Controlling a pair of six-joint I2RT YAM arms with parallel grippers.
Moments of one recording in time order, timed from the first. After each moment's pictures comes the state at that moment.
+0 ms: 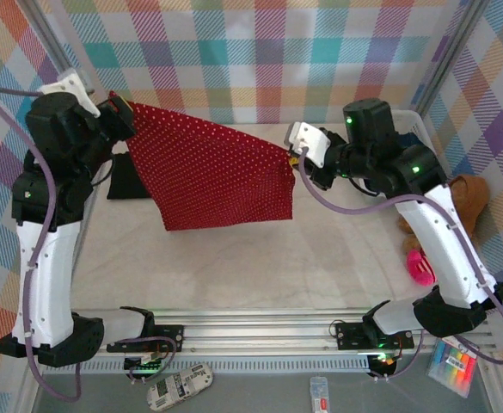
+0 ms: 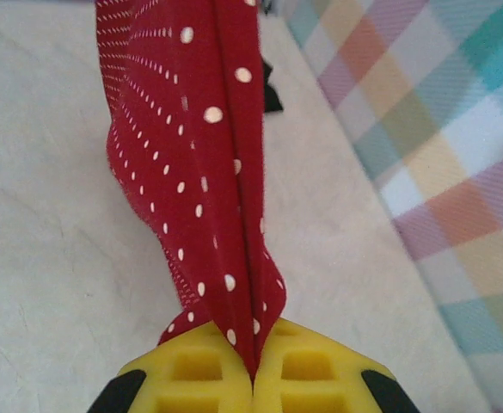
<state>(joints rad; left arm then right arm) -0.20 1.25 1.99 -0.89 -0.13 -0.49 0.58 1.38 1.95 -1.14 -0.31 -0.69</state>
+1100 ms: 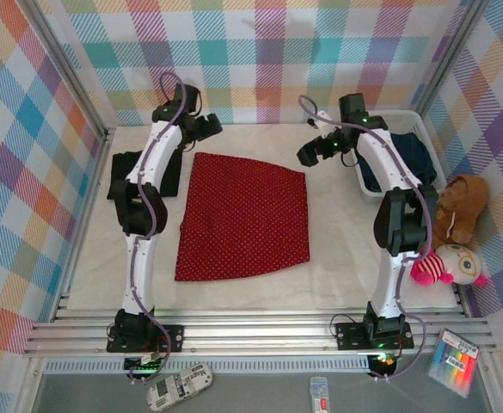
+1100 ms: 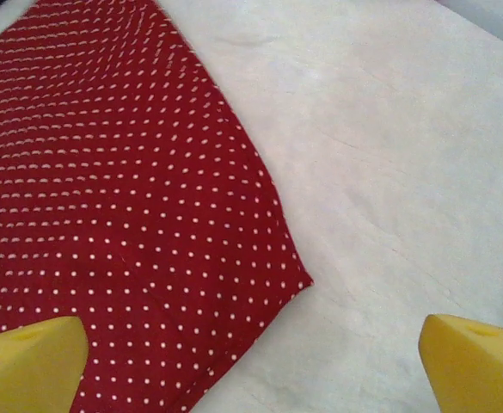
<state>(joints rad) -0.20 2.37 2.44 -1.00 0.02 -0.56 0.16 2.00 1.88 -0.82 -0.41 -0.37</state>
